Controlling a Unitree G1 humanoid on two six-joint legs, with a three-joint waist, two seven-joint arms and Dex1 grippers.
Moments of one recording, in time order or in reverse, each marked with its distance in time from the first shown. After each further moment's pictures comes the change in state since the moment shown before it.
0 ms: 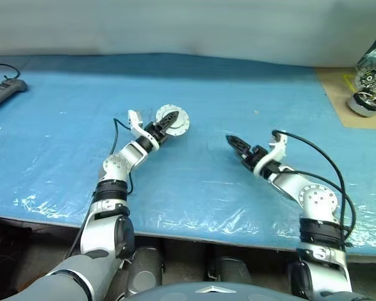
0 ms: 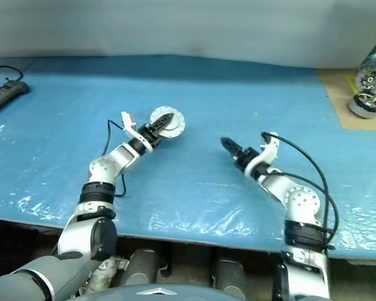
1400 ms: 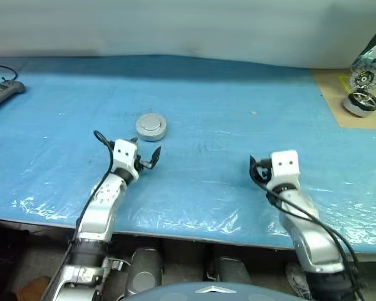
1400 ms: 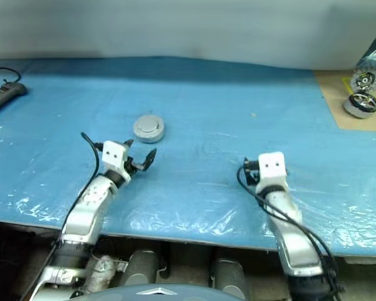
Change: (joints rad) left arm 0.621 0.138 -0.410 -0.657 0.722 -0.504 0.196; right arm 0.427 -0.040 0.318 -0.411 -0.986 -0.432 -0.236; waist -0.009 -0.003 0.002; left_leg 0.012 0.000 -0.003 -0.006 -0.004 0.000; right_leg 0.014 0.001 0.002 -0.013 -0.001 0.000
